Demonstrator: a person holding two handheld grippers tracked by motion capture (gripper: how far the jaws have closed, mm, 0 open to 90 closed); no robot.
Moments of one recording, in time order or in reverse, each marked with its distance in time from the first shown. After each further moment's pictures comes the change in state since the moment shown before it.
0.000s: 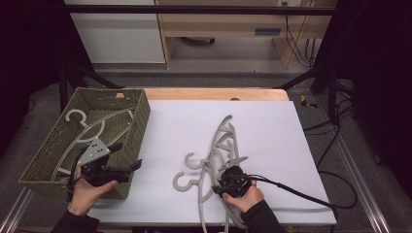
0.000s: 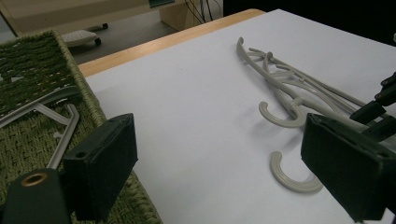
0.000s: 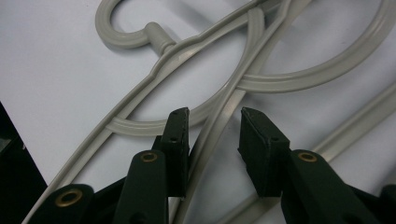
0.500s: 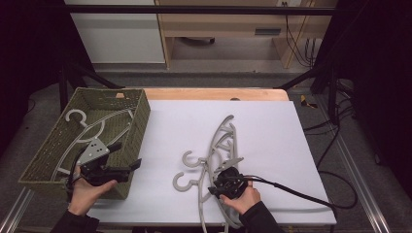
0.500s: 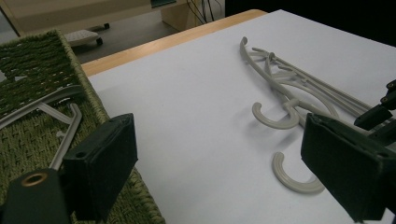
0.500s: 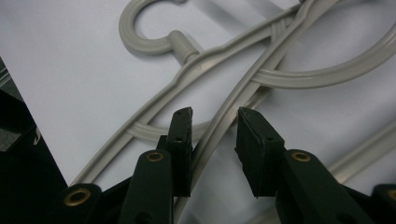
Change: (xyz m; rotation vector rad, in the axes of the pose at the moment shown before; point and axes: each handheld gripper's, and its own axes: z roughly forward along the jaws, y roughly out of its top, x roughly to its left) left arm 0.002 0.000 -0.001 -0.002 0.006 -0.006; right arm 0.010 0.004 0.000 -0.012 0.027 -0.041
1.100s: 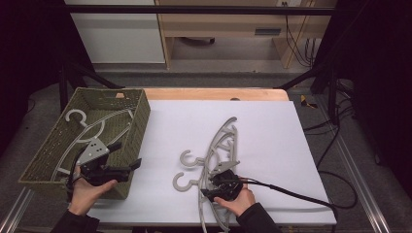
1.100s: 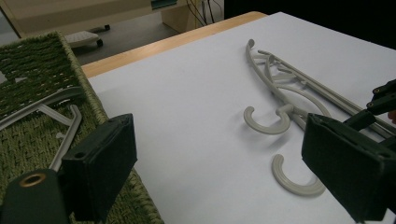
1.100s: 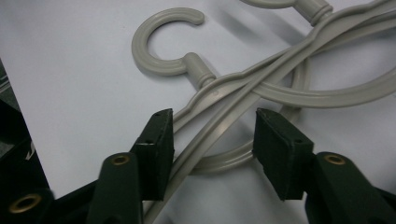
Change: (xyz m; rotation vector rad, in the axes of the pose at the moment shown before) left arm 0.000 0.000 0.000 -0.006 -0.001 -0.002; right arm 0.005 -0.001 0.014 -0.089 0.015 -0.089
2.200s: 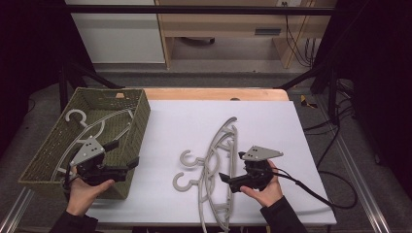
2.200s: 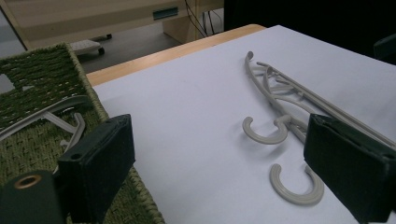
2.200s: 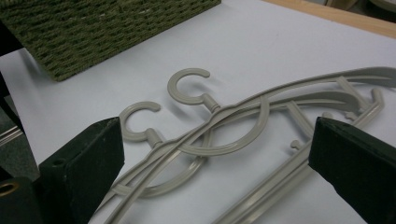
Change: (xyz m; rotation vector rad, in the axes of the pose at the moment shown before) left arm 0.002 0.003 -0.007 -0.042 0.006 -0.015; right arm -0.030 0.007 -0.088 -0.306 -0.088 0.003
